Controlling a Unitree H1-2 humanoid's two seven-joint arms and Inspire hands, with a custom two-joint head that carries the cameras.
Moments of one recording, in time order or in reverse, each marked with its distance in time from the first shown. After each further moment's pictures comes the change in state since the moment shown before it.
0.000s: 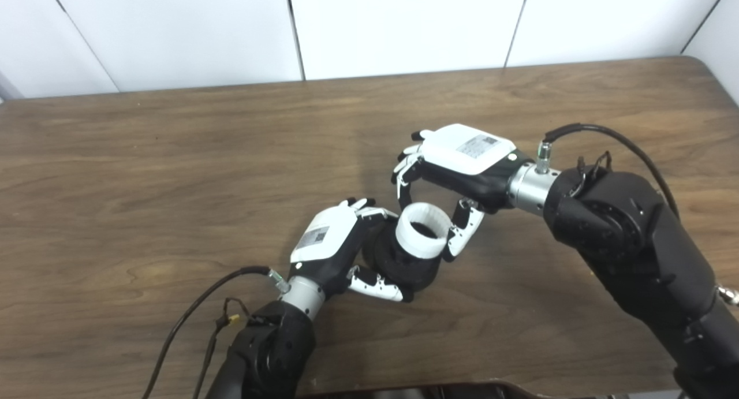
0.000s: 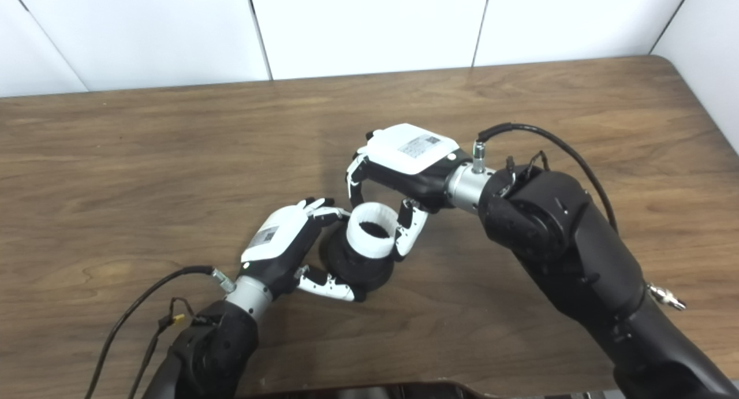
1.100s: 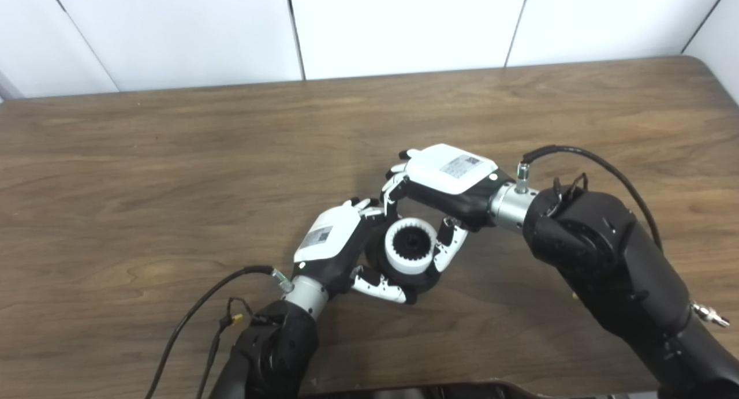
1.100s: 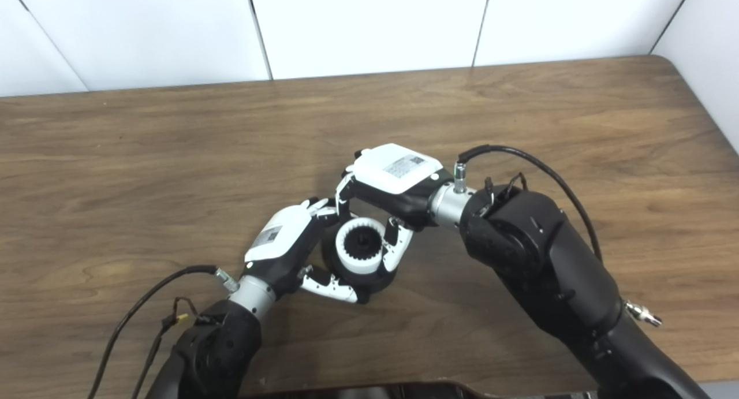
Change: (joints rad) left arm 0.000 -0.011 0.000 0.004 0.000 -0.003 -0.003; right arm 0.047 0.054 0.031 0.022 -0.054 -0.021 -0.006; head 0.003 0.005
